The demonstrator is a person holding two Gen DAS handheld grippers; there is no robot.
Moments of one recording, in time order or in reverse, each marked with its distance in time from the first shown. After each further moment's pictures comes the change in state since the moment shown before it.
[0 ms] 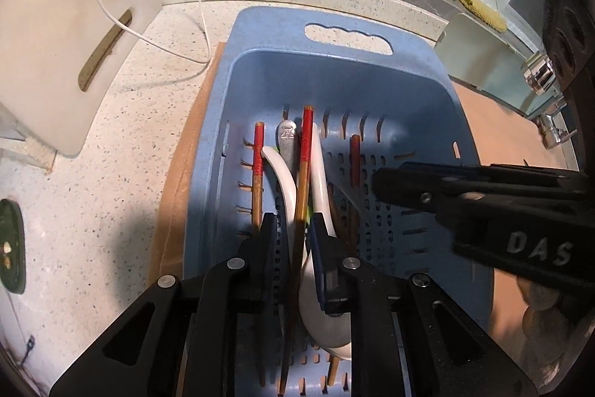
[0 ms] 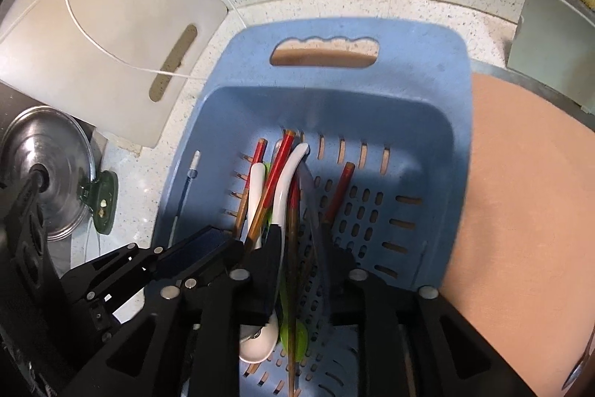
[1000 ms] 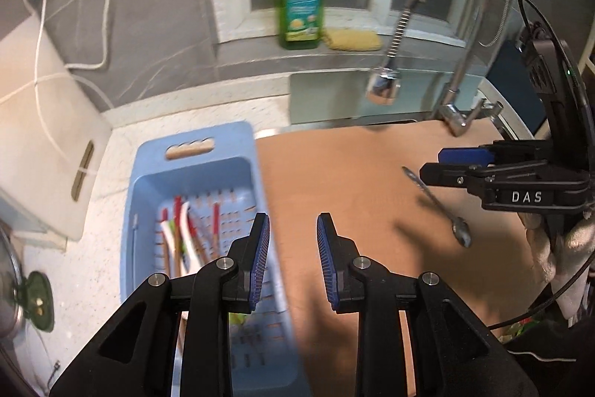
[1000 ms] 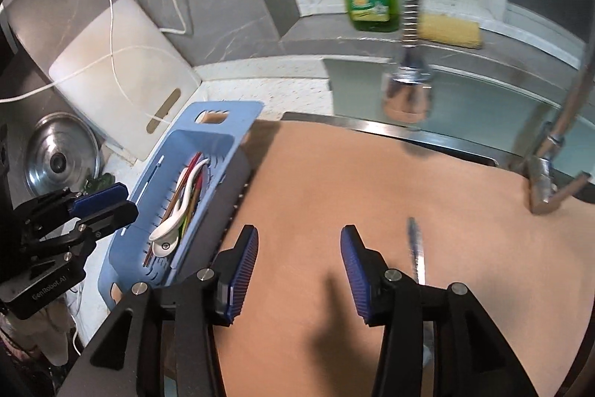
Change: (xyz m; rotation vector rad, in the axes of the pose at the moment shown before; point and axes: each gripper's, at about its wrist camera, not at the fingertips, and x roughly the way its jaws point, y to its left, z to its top) left arm -0.110 -0.163 -0.019 0.283 -0.229 -0.022; right arm -0.188 -0.151 -0.090 -0.076 -0.271 -0.072
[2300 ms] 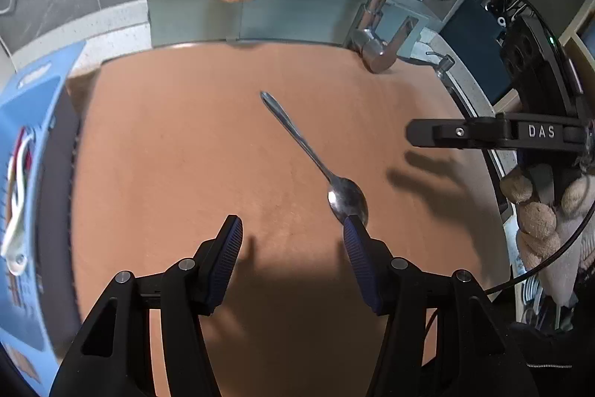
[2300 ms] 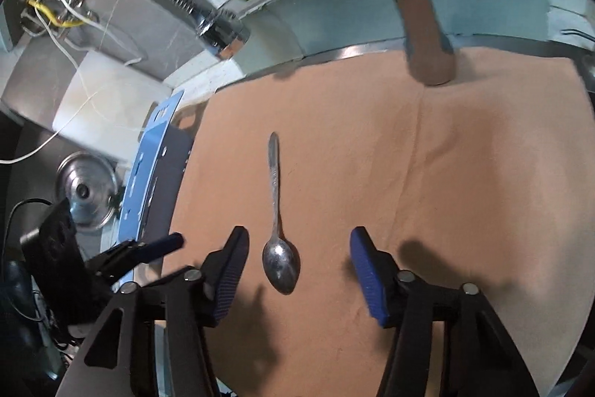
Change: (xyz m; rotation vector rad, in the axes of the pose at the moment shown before) left arm 0.083 -0.142 -0.038 -0.090 0.179 -0.221; right arm -0.015 -0.172 -0.069 0.226 0.149 0.214
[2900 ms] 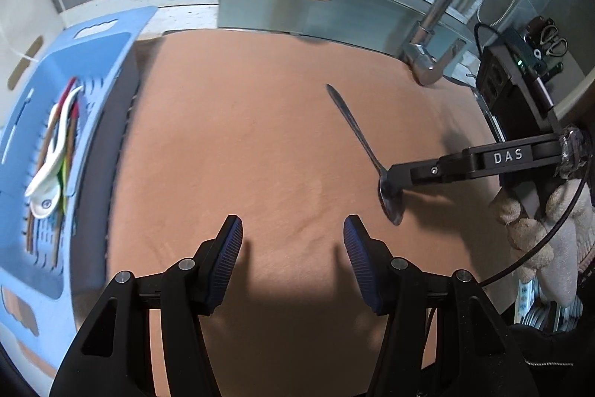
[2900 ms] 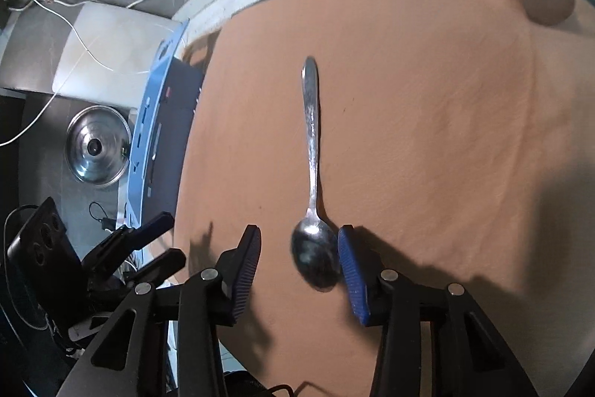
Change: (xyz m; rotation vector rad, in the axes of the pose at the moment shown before) left arm -0.026 0.036 -0.024 -0.149 -0.025 0.101; right arm 0.074 0.017 0.003 0.024 0.269 0.095
